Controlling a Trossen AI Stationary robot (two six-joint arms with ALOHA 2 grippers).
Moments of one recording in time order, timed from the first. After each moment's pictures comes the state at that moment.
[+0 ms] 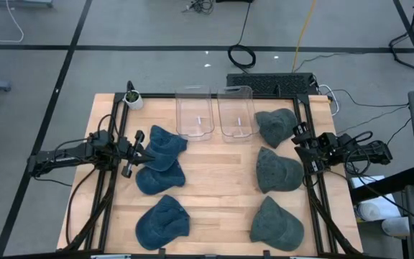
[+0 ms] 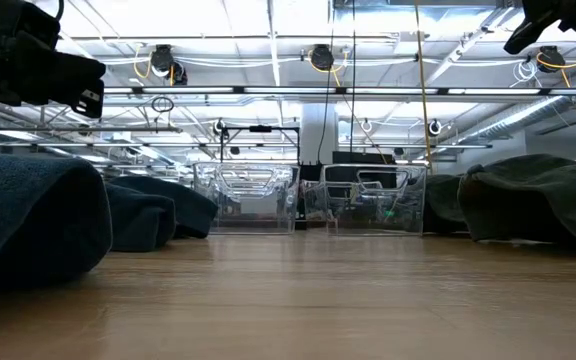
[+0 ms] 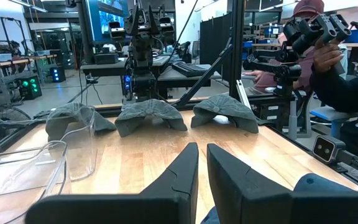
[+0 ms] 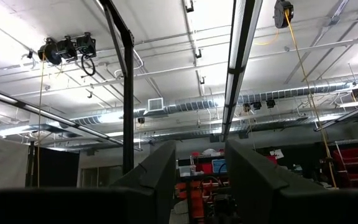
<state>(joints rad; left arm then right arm) 0.18 0.05 0.02 0.06 0.42 0.02 0.11 0.02 0.02 0.70 0.00 0.11</state>
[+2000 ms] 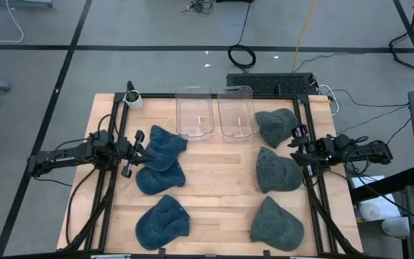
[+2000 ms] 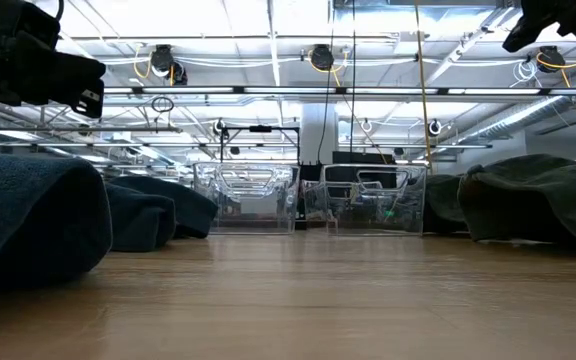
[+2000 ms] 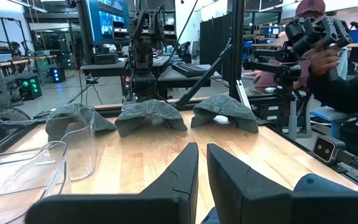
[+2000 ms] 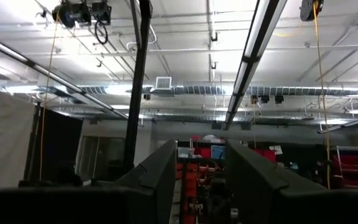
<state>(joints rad) 0.18 0.05 0.02 0.06 0.42 0.02 0.11 0.03 0.02 0.62 -0.07 -0.02</state>
